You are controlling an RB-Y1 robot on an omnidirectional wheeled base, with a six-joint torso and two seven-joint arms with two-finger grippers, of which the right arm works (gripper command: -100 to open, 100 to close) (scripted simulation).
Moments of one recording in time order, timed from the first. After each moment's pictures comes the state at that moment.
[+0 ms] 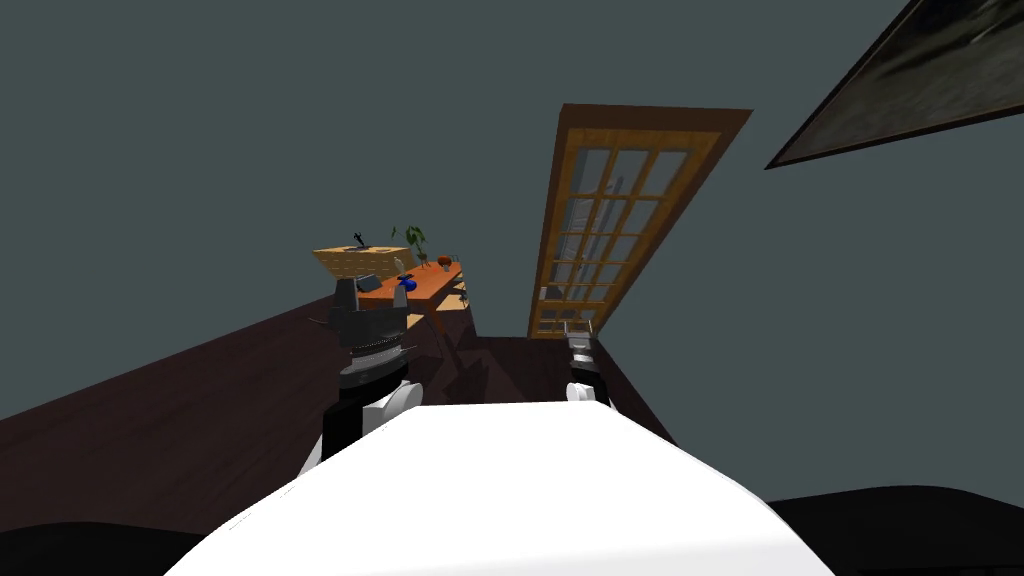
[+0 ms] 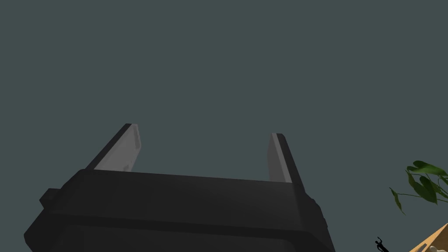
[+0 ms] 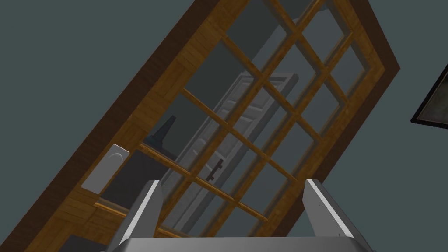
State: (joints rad) arm 0.32 -0.11 0.02 -1.64 -0.37 -0.66 -0.61
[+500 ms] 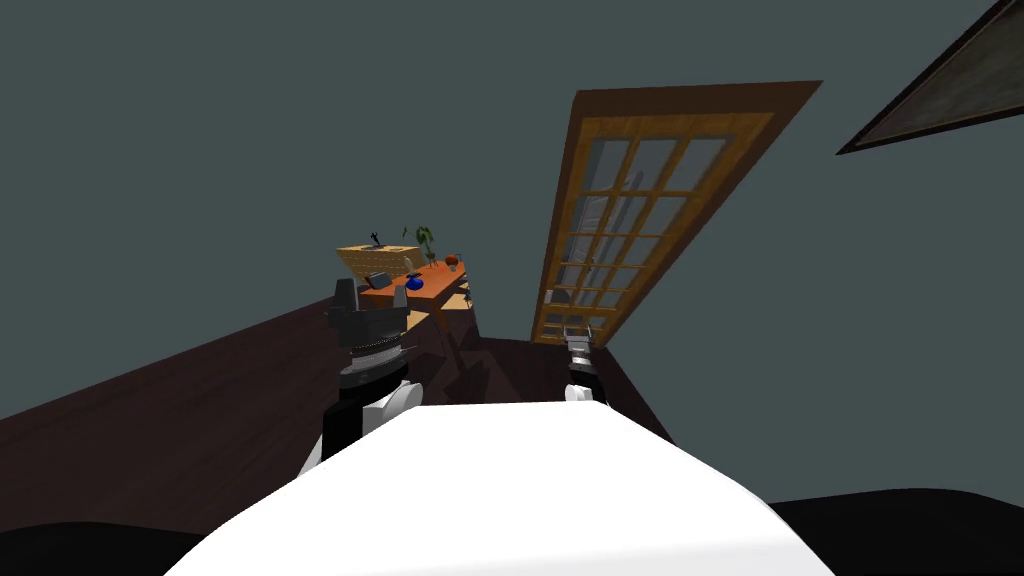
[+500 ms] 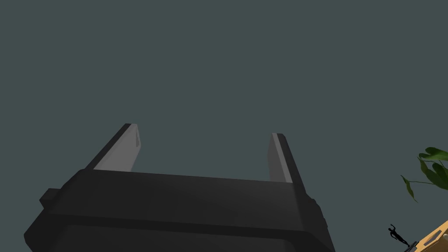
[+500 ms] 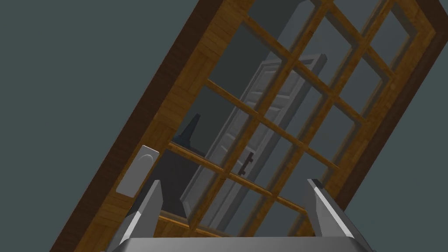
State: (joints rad) arm 0.30 -0.12 0.04 -1.53 -0.42 -0.69 -0.69
